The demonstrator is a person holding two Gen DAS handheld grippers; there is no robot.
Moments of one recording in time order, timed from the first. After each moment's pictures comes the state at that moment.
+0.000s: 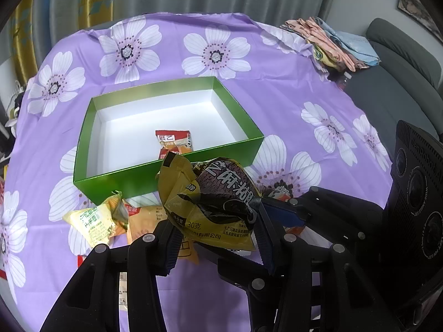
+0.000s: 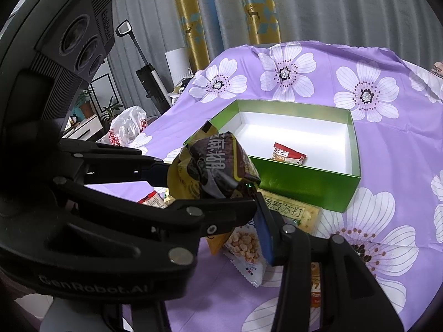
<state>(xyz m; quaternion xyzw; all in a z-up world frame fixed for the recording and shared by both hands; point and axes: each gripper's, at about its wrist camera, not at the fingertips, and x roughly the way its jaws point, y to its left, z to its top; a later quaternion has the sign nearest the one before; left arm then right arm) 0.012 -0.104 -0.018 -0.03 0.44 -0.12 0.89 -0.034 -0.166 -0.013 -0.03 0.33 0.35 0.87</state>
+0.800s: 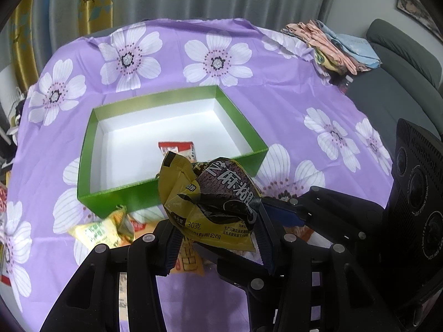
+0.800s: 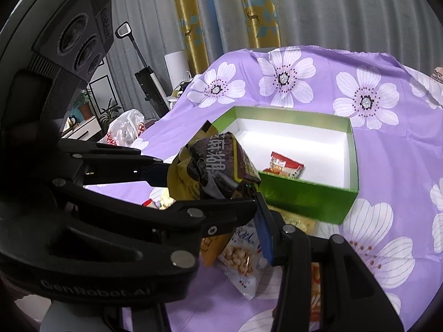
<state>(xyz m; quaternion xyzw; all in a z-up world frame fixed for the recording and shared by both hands) 0.028 -0.101 -0.014 -0.03 0.43 -0.12 0.90 -0.021 -0.164 -0.009 -0.03 0.32 0.35 0.88</state>
